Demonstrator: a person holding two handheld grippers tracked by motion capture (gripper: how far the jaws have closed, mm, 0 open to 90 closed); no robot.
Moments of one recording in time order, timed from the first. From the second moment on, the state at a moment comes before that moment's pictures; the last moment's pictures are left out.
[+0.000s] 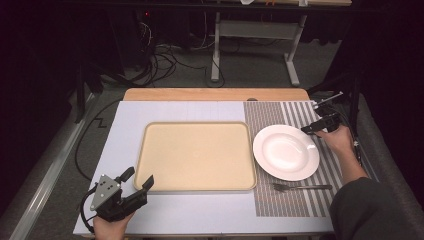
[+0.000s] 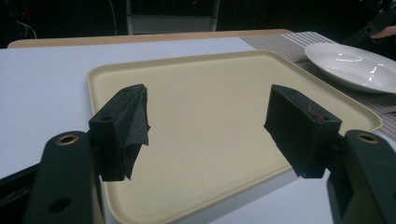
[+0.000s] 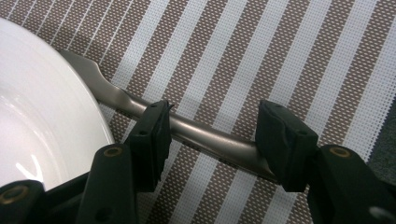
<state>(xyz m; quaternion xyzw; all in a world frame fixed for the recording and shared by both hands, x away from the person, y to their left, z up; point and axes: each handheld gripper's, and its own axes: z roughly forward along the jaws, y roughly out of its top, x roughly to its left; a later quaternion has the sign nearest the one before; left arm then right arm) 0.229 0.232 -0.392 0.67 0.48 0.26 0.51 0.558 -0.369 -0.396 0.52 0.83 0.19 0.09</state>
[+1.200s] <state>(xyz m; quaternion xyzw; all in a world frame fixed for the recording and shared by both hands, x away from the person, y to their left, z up) 0.229 0.232 -0.392 0.67 0.48 0.26 0.50 0.537 -0.370 -0.398 0.50 0.84 0.18 0.08</state>
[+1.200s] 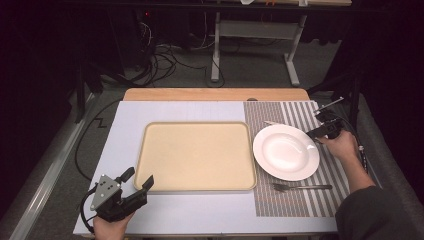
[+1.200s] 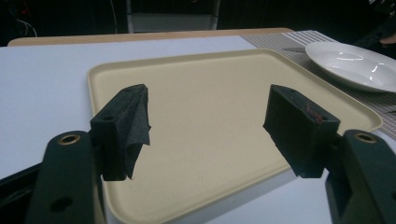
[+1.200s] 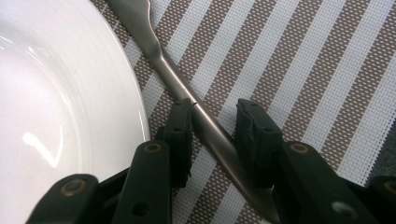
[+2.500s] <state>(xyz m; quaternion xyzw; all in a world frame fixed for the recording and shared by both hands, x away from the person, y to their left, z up) 0.230 0.232 -0.393 0.67 0.48 0.26 0.50 0.538 -0.358 -0.399 0.51 0.84 0.16 0.12</state>
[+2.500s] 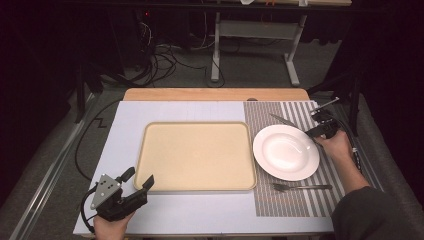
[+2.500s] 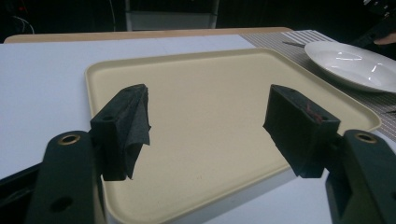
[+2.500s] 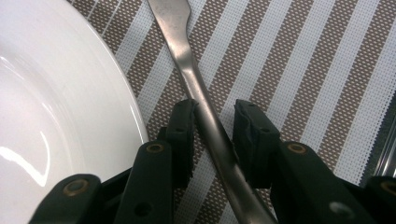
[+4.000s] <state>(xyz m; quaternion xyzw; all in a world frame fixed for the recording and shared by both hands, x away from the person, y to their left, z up) 0.233 0.236 -0.391 0.68 0.47 0.26 0.51 0.489 -0.354 -0.345 0.50 0.83 0.21 0.17</state>
